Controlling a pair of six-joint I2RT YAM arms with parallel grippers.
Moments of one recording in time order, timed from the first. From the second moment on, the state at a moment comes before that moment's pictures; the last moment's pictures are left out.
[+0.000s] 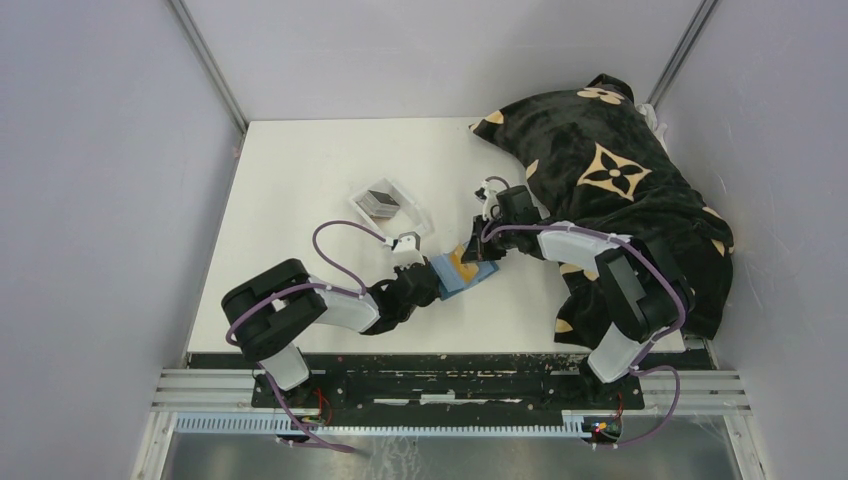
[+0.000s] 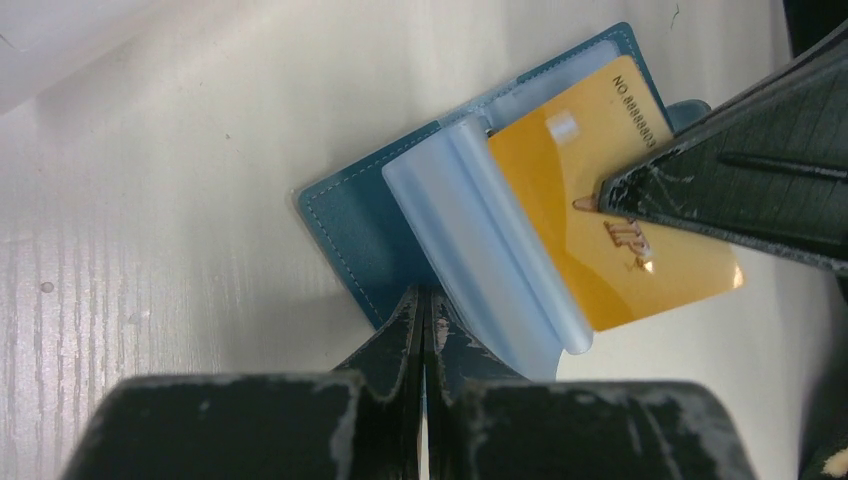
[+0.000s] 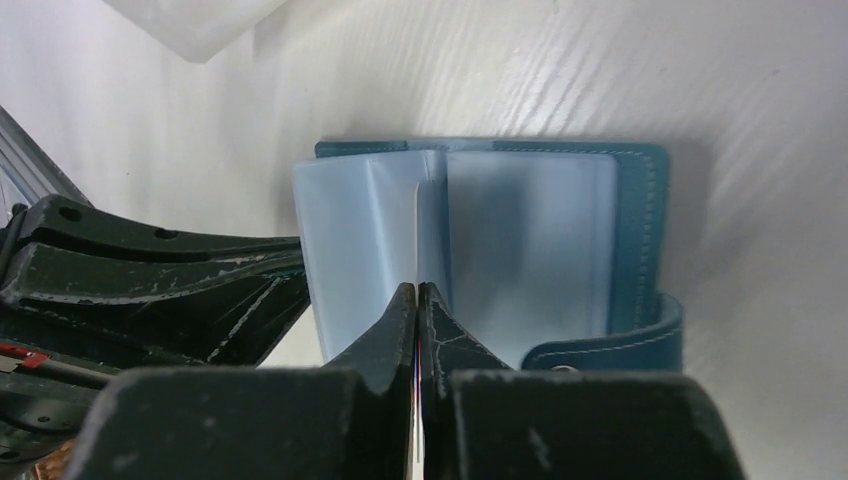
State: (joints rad) left arm -0.99 1.67 0.55 0.49 -0.50 -0.90; right arm 0.46 1.69 0.91 -0.08 -0.47 0.40
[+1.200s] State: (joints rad) left arm -0.99 1.61 0.54 0.39 -0.50 -0.90; right arm 0.56 1.65 0.95 -0.22 -0.31 0.34
